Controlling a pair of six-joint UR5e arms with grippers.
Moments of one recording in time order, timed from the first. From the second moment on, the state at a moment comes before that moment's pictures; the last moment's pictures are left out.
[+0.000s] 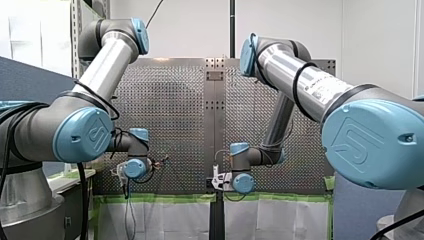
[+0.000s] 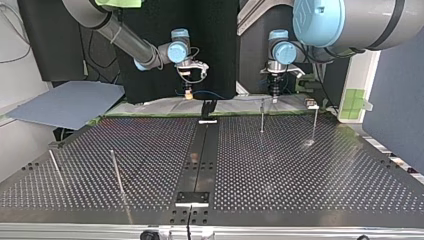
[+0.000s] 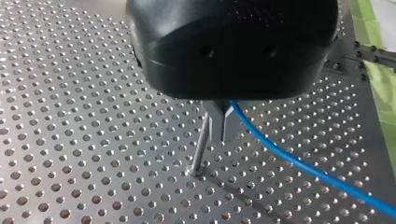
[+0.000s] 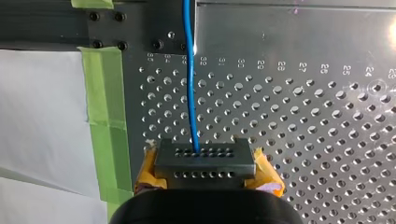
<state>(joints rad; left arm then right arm) -0.07 -2.30 -2.13 -1.98 -1.68 -1.82 2.24 -0.53 1.56 -0.82 1.78 1.59</state>
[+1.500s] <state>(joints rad) -0.01 -2.33 -1.95 -2.19 -1.64 -1.87 2.18 -0.53 1.50 -0.75 1.78 1.56</state>
